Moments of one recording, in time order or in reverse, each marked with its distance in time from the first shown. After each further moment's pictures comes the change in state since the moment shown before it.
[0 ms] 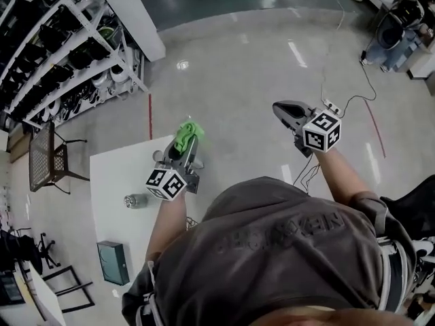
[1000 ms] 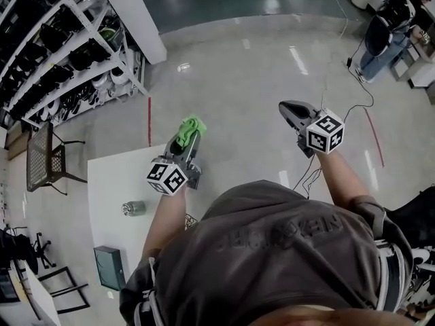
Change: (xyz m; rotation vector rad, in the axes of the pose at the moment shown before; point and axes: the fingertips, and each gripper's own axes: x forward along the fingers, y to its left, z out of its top) left arm 0.042 0.022 0.019 0.007 -0.020 -0.019; right arm 0.014 -0.044 0.017 -0.026 -0.020 -0.065
